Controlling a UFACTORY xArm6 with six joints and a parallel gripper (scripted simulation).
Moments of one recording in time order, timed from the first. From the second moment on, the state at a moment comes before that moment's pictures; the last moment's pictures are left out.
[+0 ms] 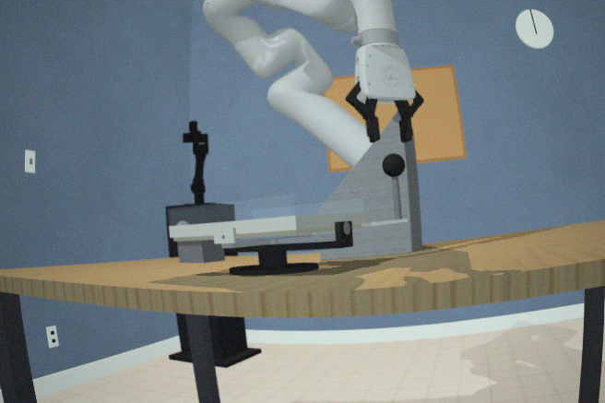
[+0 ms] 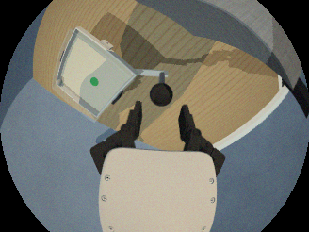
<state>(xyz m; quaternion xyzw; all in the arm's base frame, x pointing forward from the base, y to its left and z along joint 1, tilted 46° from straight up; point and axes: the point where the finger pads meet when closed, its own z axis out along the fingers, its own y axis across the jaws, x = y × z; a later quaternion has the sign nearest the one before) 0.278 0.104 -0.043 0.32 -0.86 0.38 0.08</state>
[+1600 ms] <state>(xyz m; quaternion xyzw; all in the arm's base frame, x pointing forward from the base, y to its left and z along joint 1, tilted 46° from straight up) 0.282 0.088 -0.059 0.32 -0.86 0.38 0.08</state>
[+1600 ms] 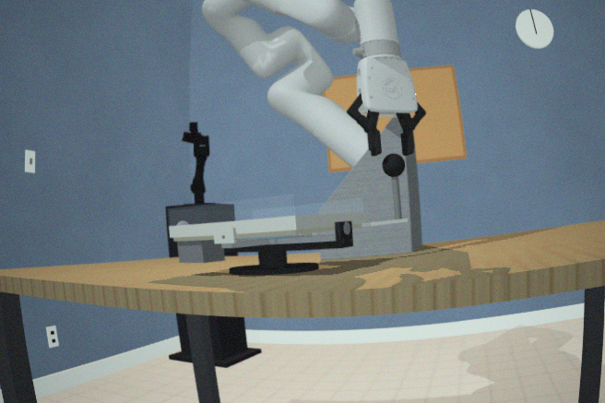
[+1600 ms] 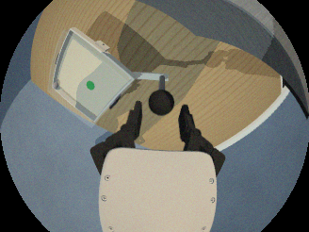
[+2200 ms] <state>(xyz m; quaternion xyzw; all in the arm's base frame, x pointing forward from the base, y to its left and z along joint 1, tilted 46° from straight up) 0.282 0.086 -0.061 0.32 -0.86 0.38 0.08</state>
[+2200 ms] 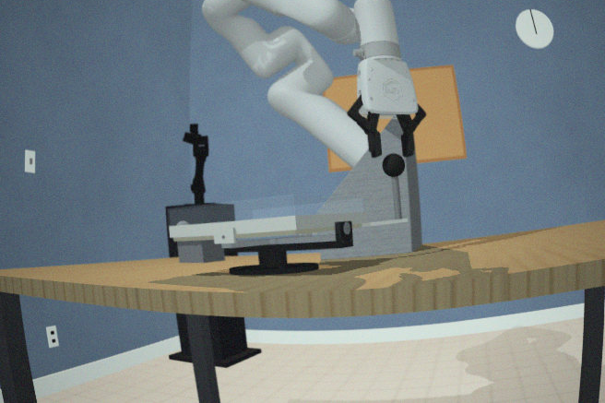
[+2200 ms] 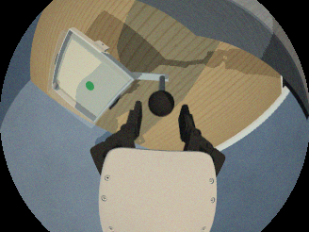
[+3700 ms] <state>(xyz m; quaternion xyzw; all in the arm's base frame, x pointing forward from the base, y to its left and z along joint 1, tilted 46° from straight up) 0.284 0.077 -0.070 0.32 -0.86 0.38 0.08</state>
